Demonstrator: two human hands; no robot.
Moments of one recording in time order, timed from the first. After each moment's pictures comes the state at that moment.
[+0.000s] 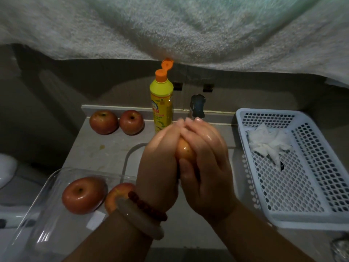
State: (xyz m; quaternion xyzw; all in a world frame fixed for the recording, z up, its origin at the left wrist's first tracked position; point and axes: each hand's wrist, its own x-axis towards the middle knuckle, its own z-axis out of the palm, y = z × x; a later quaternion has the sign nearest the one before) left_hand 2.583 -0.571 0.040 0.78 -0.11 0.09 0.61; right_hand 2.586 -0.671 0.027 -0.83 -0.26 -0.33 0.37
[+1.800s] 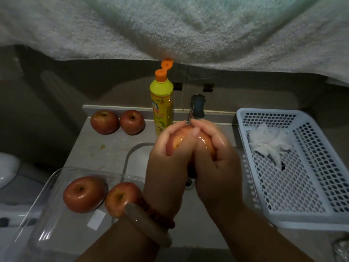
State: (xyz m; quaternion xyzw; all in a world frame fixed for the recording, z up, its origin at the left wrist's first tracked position) left_hand 2.583 -0.589 0.039 0.61 0.02 0.02 0.79; right_hand 2.576 -0.673 0.037 -0.73 -0.07 -0.14 0.67
